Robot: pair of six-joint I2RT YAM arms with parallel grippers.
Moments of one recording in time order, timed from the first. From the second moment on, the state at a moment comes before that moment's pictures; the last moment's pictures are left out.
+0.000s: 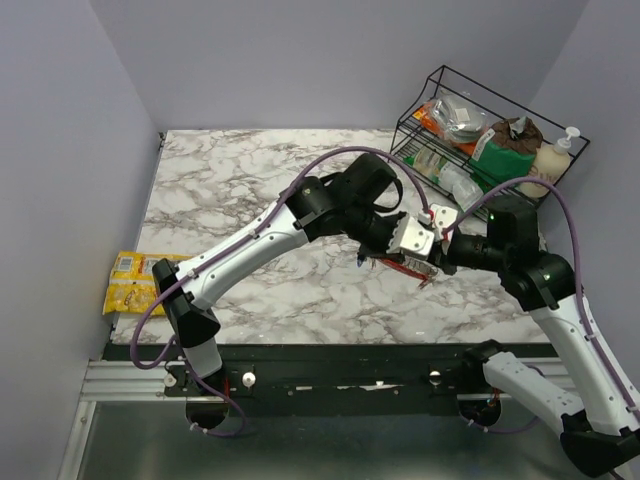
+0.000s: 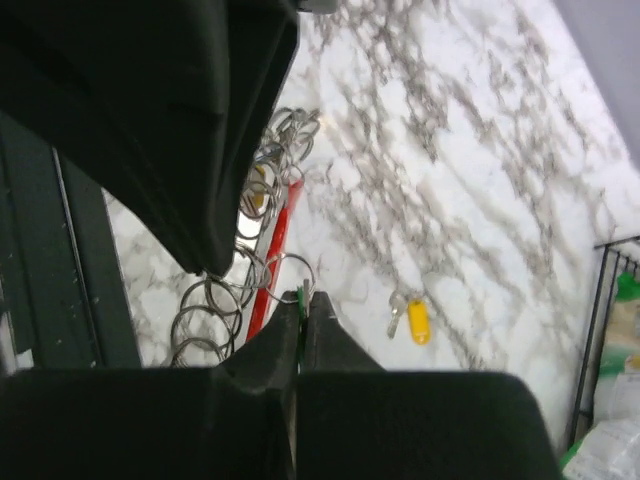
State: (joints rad) left arm -1.01 1.73 1.94 -1.01 0.67 0.79; right arm 0.40 0.82 1.06 -0.78 -0.66 -0.65
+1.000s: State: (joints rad) left arm -0.95 1.72 1.91 -0.78 0.71 0.45; right arm 0.39 0.83 1.18 -0.89 -0.61 -0.89
